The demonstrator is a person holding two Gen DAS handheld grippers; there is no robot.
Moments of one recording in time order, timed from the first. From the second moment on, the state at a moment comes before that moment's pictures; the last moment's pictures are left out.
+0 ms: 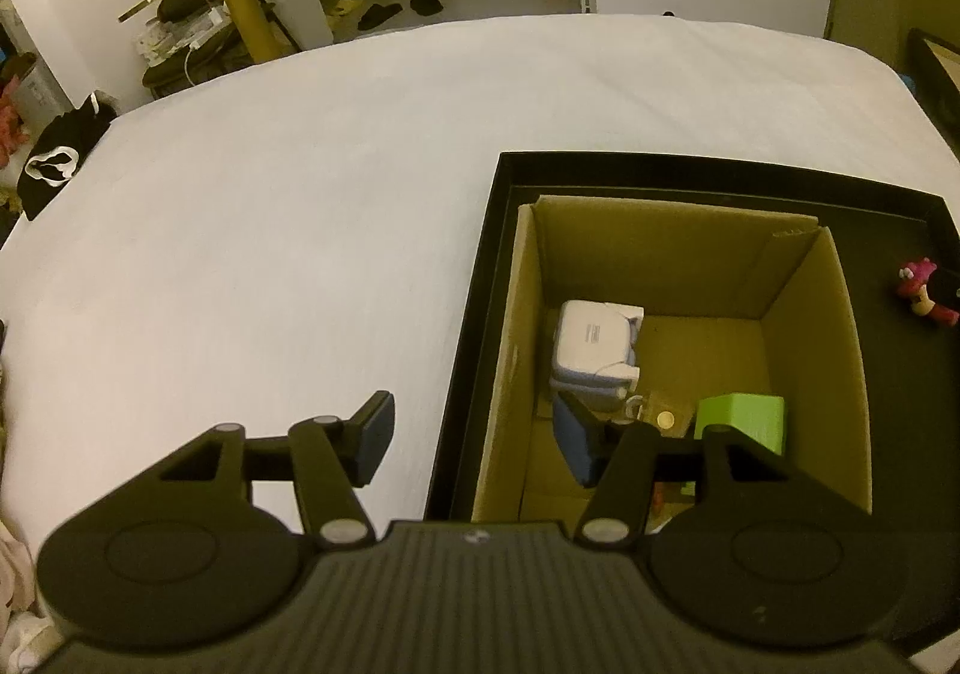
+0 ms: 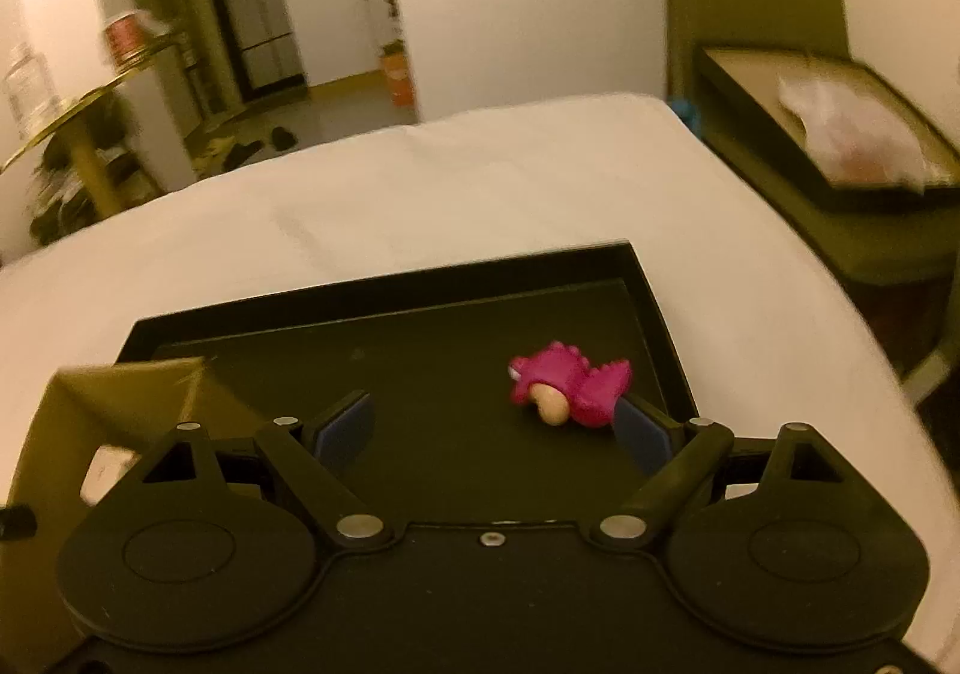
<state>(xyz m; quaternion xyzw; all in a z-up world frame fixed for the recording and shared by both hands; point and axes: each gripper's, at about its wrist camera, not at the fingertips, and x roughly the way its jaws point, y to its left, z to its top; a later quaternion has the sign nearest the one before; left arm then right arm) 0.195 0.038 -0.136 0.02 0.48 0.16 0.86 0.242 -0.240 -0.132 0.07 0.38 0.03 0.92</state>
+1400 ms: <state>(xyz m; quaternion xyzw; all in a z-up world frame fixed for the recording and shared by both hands) 0.198 0.035 -0.140 0.04 0.49 0.19 0.85 0.267 -0.255 -0.165 0.10 0.38 -0.06 0.92</state>
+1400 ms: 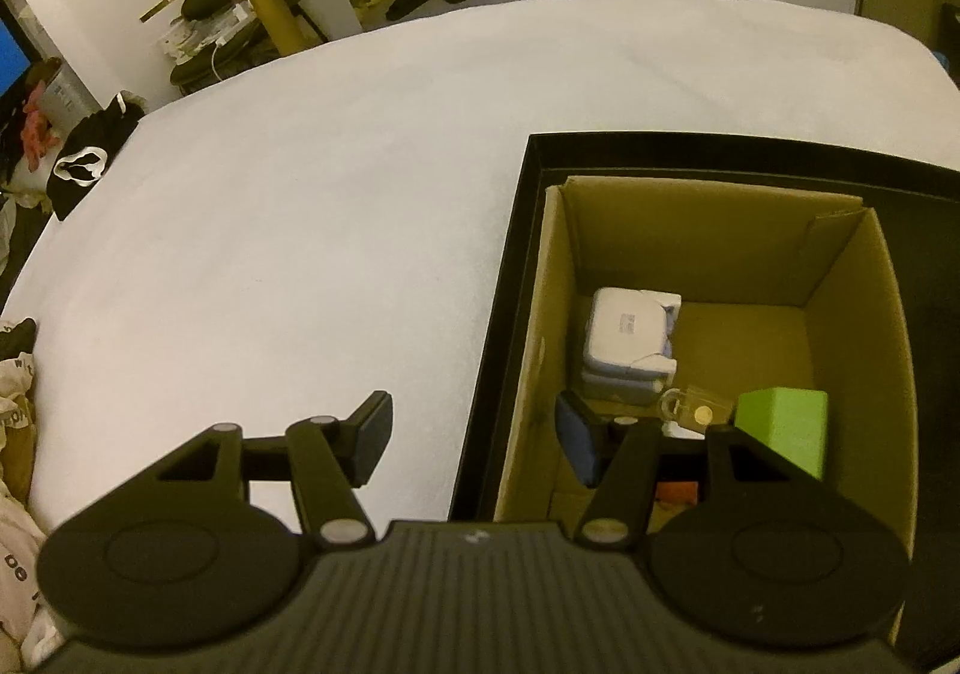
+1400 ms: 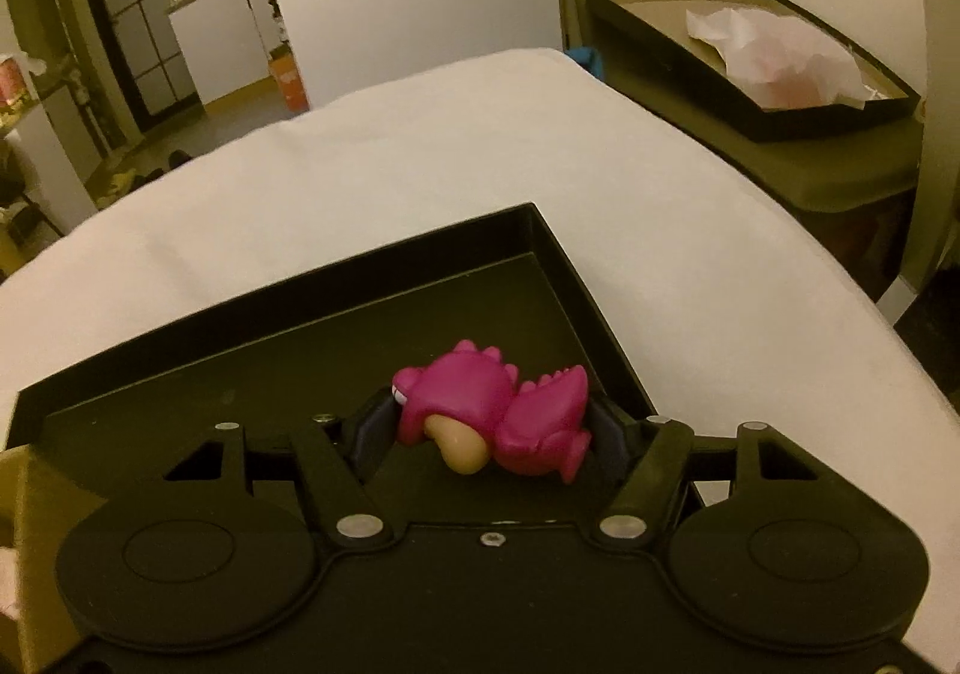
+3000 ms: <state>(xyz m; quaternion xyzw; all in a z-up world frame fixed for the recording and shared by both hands) 0.154 0.045 -0.122 -0.02 0.48 0.12 0.87 0.186 -0.143 -0.086 -0.03 0.31 0.20 0.93</state>
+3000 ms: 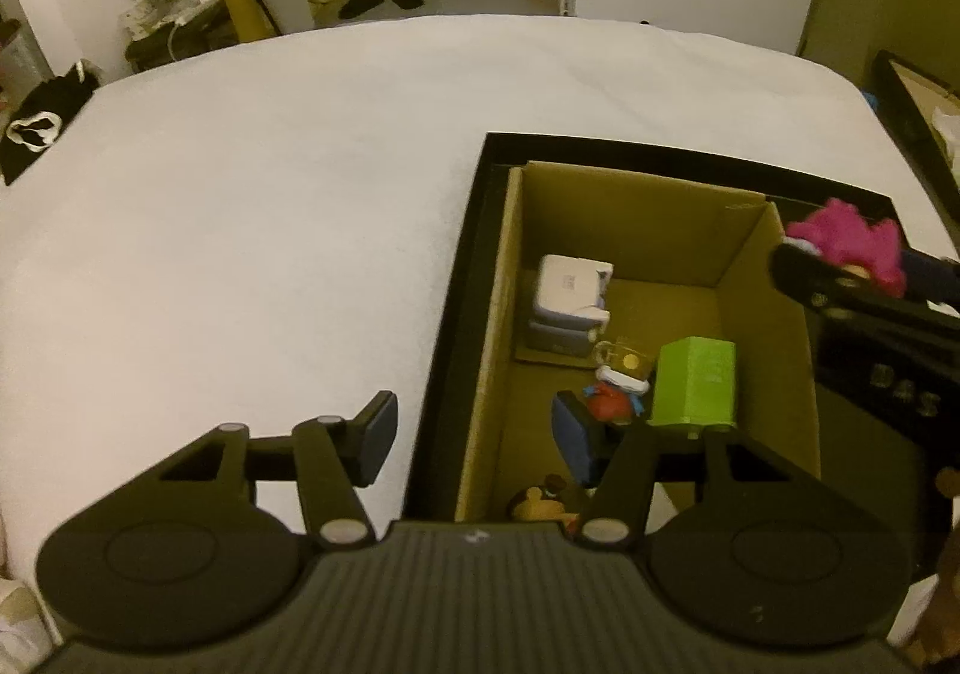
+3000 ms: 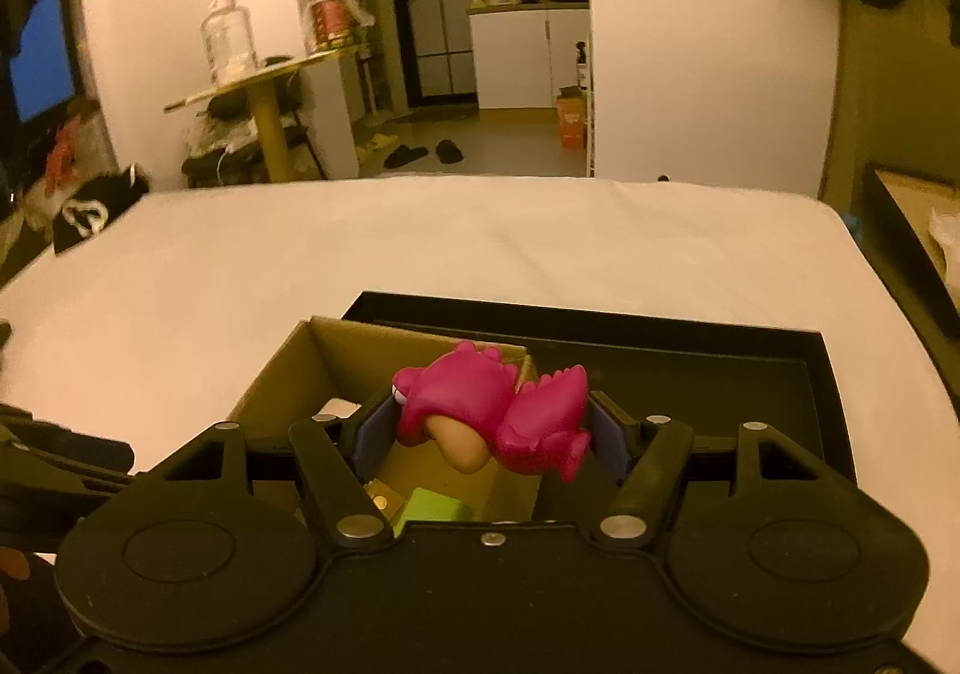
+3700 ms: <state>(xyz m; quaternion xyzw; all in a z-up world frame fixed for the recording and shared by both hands) 0.162 0.050 -0.151 -0.03 0.50 0.11 0.86 0.186 -0.107 -0.107 -0.14 0.30 0.21 0.92</state>
